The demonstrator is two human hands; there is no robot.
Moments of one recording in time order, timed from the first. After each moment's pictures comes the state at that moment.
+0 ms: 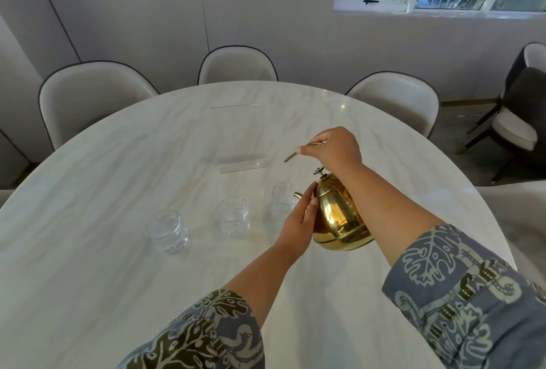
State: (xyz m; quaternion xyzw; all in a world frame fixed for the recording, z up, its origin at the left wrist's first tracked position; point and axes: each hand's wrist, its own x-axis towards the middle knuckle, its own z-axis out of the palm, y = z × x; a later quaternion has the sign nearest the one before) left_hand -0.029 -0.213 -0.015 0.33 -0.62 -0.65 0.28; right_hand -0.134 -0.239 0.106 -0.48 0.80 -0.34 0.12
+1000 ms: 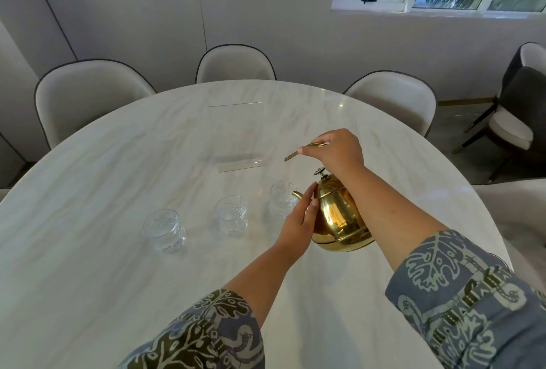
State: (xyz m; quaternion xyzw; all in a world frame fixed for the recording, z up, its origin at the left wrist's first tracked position) left_hand -0.030 -0.207 -0.014 0.33 -0.64 -0.64 0.27; right_hand -0.144 -0.235 0.097 -0.48 0.79 -0.37 0.12
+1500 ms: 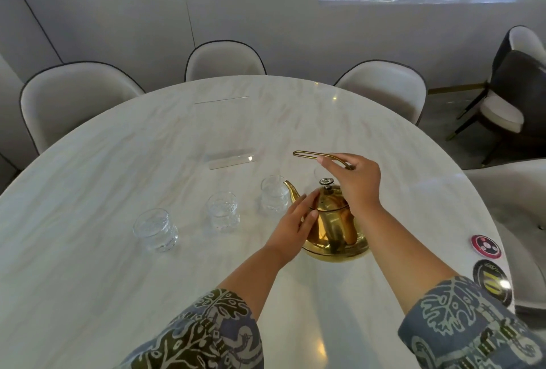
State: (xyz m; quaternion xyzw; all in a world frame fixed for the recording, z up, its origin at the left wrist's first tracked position) left_hand -0.023 -0.200 -0.031 0.32 -0.76 -0.53 0.21; right_hand -0.162 -0.175 0.043 -0.37 0.73 -0.57 0.11
